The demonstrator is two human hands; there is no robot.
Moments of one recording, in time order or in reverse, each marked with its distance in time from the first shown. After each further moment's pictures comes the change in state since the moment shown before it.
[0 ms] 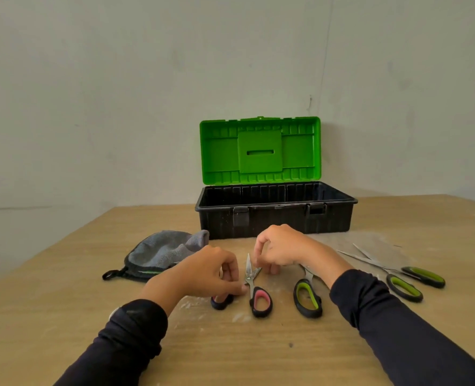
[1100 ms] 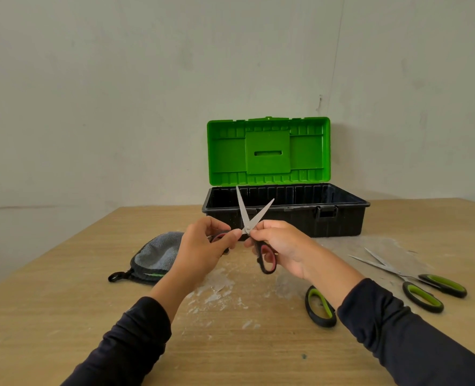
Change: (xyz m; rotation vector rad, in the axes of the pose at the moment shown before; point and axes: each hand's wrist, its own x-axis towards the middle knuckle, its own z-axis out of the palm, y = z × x) left_hand 0.007 -0.007 -0.004 -0.689 0.734 -0.166; right_hand -0.002 -0.027 0.013 0.915 0.129 0.081
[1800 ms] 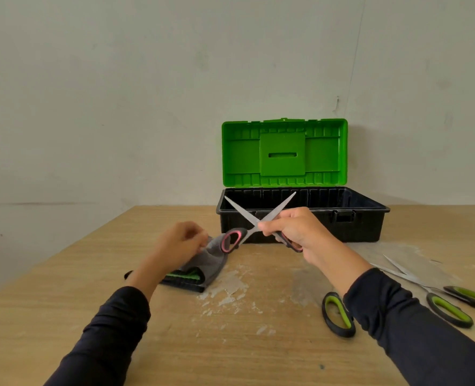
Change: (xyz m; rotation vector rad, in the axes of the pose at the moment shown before) left_hand 0.026 -0.027 -0.063 0.391 -0.138 -0.061; right_hand 0.018 -0.016 -0.005 -0.156 0.181 -0.089
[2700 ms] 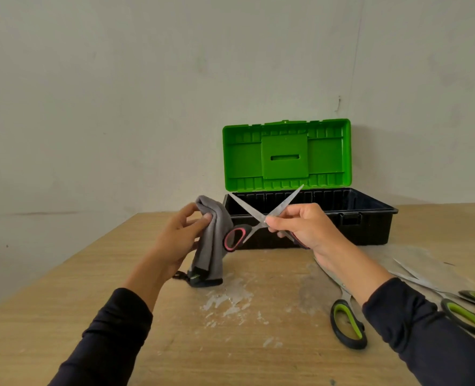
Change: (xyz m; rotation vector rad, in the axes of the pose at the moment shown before) left_hand 0.002 0.032 -0.008 -0.689 -0.055 -0.038; right_hand -0.001 0.000 -0.009 0.094 -0.028 -0.224
